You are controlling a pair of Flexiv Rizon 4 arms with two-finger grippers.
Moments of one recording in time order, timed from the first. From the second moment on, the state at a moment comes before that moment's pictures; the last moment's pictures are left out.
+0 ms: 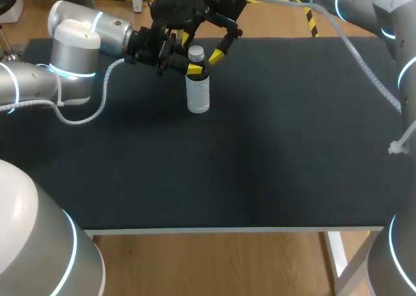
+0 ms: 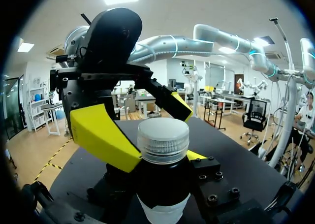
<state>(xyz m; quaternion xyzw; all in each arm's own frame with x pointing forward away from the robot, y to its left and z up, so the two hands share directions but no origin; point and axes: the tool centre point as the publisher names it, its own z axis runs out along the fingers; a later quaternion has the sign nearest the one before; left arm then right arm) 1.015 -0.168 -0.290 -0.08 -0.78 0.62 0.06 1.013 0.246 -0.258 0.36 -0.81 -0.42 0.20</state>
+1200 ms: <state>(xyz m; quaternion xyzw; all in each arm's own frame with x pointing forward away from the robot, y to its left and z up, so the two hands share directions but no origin) 1.015 -0.168 -0.290 -0.08 -0.78 0.62 0.06 1.007 0.253 -0.247 0.20 -0.88 -0.39 0.16</state>
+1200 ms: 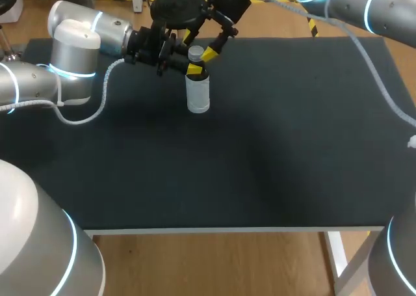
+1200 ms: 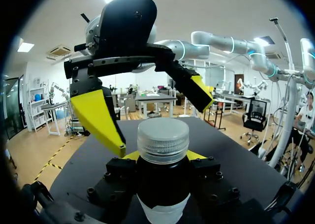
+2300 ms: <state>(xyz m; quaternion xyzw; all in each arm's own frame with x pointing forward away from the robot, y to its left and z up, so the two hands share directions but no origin) 1.015 -0.168 -0.290 -0.08 -0.78 0.62 0.06 1.011 0.259 -0.258 0.08 -0.92 -0.39 -0.01</state>
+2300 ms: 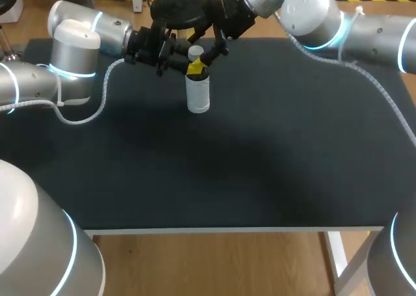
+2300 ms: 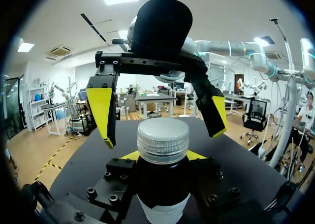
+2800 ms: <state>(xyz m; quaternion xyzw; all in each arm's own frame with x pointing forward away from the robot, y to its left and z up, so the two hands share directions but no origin) 1.015 -0.168 -0.290 -0.08 -0.78 0.62 0.06 1.010 0.257 -0.259 0.07 -0.91 -0.41 0.01</state>
